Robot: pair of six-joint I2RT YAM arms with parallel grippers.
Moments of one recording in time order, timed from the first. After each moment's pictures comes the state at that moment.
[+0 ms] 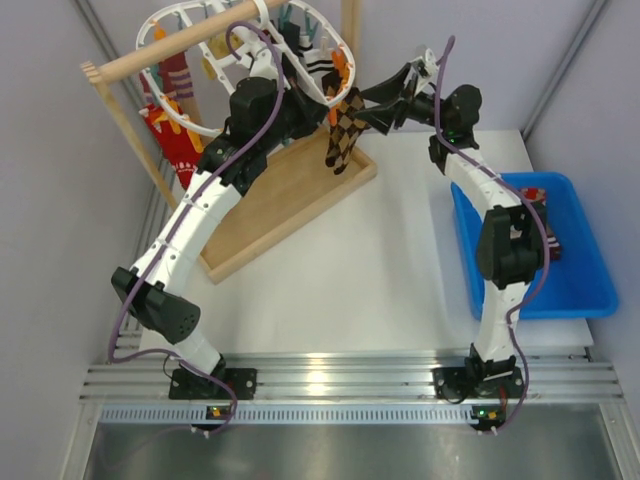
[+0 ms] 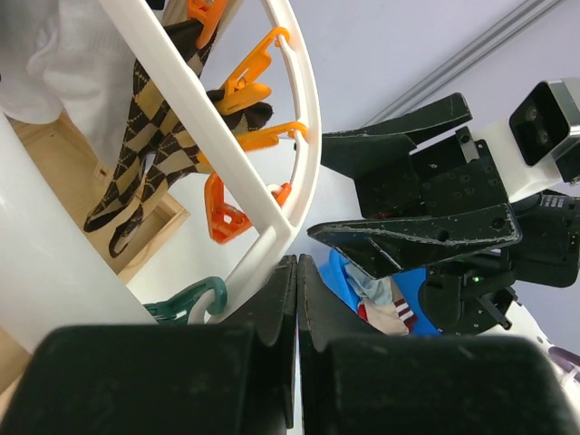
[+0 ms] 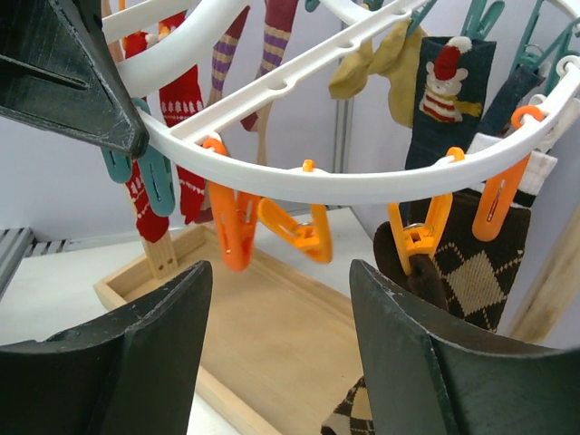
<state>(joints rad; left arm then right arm) -0.51 1.66 1.91 -0.37 0.01 -0.66 0.22 2.02 1.78 0.79 -1.09 0.47</state>
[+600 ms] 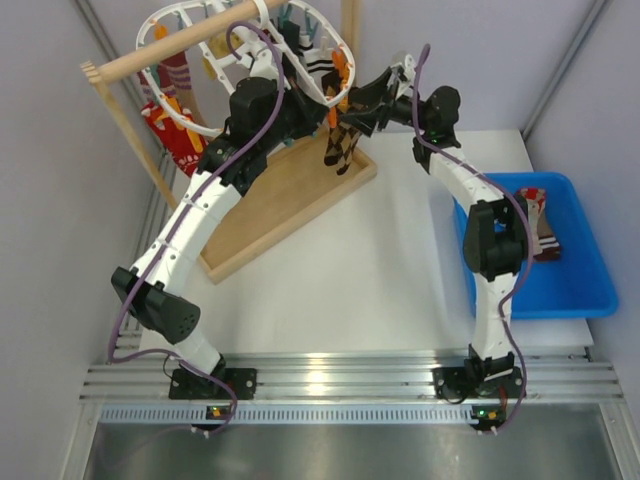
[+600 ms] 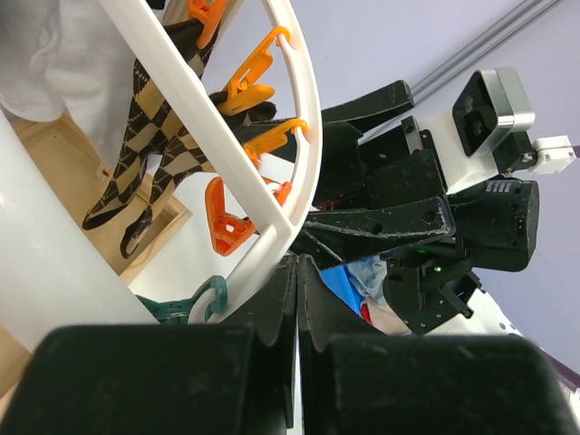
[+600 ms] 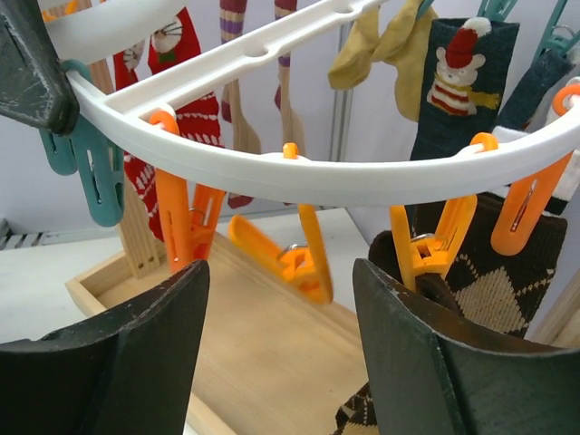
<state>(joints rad) -0.51 1.66 1.91 -0.37 0.01 -0.65 0.27 2.13 1.88 0.78 -1.06 0.39</state>
